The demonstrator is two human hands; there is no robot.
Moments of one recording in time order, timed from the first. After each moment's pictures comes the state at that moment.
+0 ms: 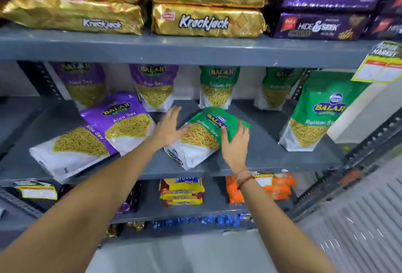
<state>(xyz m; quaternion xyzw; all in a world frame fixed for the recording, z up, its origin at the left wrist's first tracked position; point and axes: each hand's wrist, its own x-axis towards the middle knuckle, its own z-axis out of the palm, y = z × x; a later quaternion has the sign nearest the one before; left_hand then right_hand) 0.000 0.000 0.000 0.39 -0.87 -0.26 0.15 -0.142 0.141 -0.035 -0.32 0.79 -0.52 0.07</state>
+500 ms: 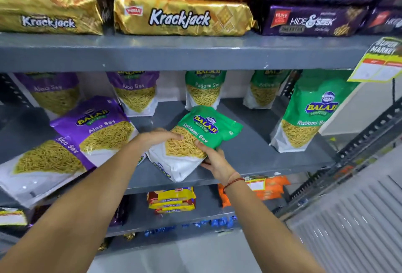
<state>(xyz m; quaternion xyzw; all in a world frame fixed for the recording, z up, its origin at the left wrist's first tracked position) -0.031 -0.044 -0.019 0.44 -0.74 -0.51 -0.05 -0.157 0.111 -0.072 -0.11 0.61 -0.62 0.48</state>
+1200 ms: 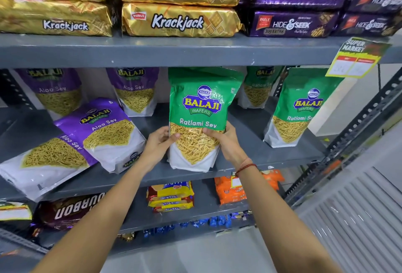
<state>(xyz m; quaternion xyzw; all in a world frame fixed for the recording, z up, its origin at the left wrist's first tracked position) -0.004 0.027 -0.033 0.28 -0.67 -0.61 0.32 -0.182 0.136 -0.024 -0.33 0.52 -0.70 0.37</state>
